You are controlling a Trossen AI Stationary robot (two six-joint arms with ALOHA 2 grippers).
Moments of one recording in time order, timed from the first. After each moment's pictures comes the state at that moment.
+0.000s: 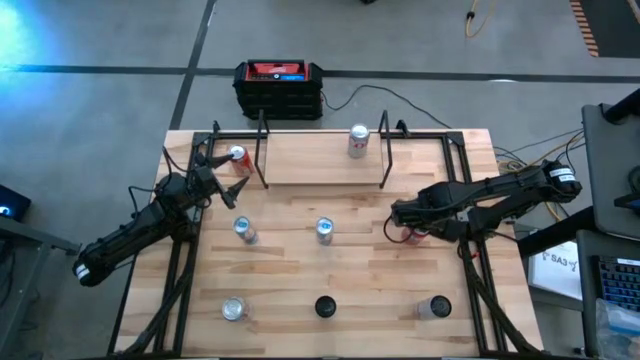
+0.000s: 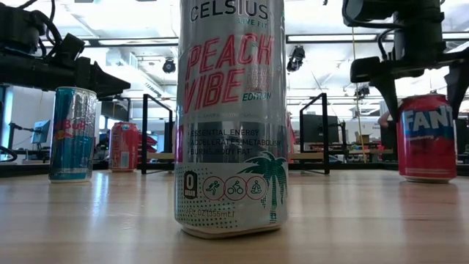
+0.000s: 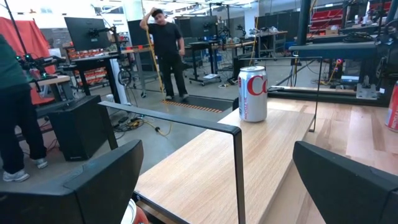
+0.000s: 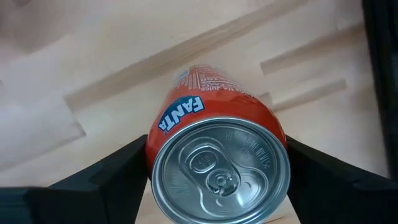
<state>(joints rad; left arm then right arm) 0.63 0.02 0.03 0.01 -0.02 0.12 0.09 1.29 0.93 -1.19 0.00 2.09</state>
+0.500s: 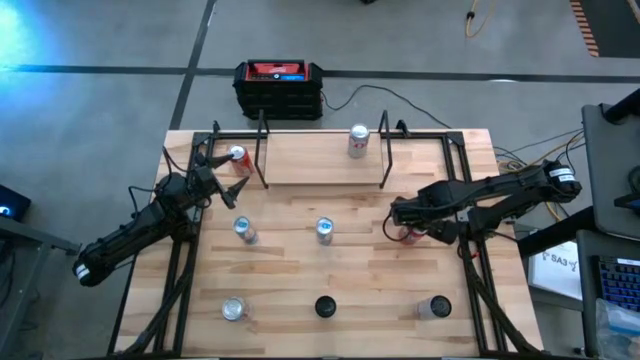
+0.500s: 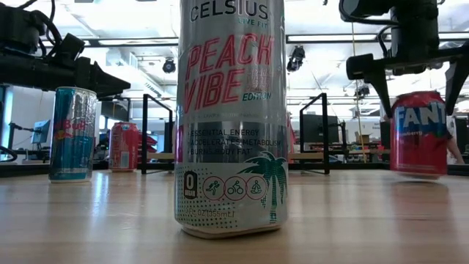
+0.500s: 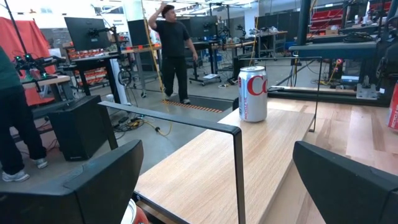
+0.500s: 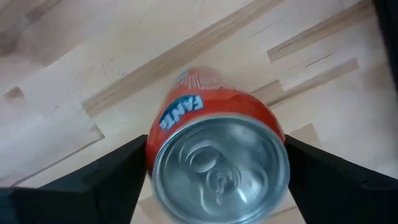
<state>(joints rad) 0.63 0.02 0.03 0.01 -0.02 0.12 0.09 1.29 0.96 -1.20 0.00 2.16</state>
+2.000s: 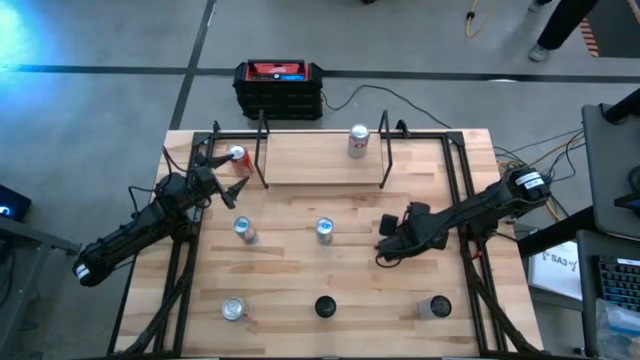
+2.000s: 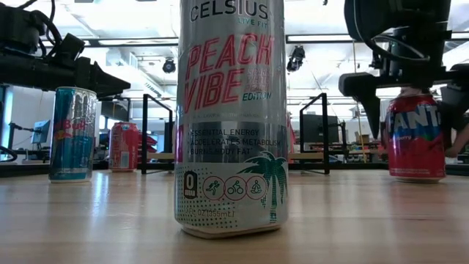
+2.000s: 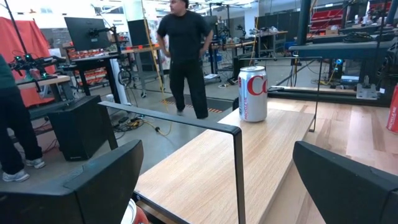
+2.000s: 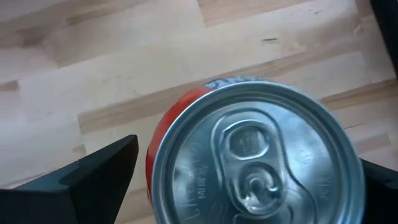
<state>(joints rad) 0.63 0.02 0.03 0.01 -0.02 0.12 0.32 1.58 1.01 -1.21 0.33 2.21</state>
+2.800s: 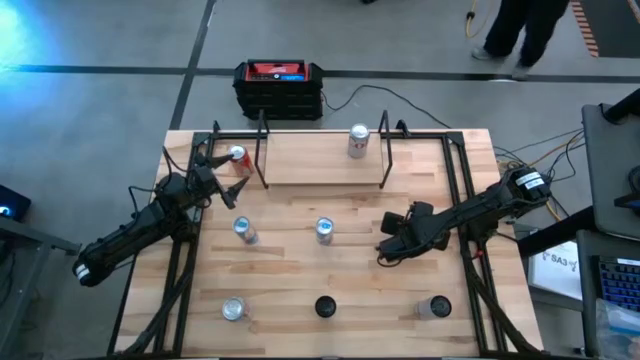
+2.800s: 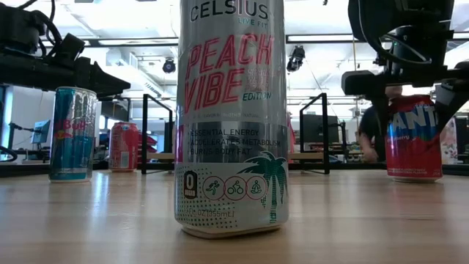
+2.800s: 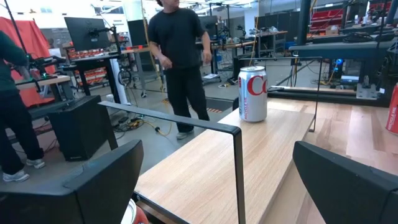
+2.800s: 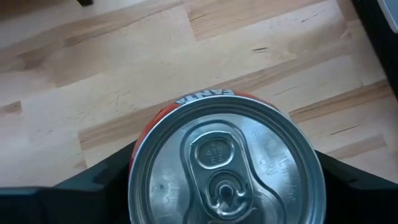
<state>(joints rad) 0.63 0.02 0.03 0.01 -0.02 0.12 0.33 1.58 1.01 -1.23 0.34 2.27</state>
